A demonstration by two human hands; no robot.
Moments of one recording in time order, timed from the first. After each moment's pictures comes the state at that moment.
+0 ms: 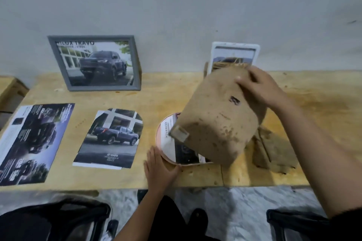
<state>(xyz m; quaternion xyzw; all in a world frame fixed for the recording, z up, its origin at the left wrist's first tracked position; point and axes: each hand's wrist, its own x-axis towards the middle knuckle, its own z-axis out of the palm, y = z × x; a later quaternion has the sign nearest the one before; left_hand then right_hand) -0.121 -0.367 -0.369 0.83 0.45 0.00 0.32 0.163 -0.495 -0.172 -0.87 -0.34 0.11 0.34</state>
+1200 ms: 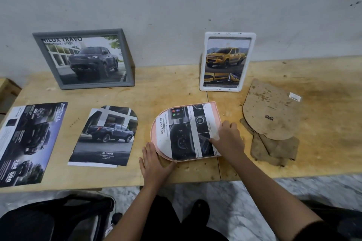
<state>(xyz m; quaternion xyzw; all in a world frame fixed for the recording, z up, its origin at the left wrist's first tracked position) -0.119 -0.361 -0.375 0.83 0.45 -0.02 0.33 0.062 -0.502 -0.335 -0.97 -0.18 0.11 0.12</state>
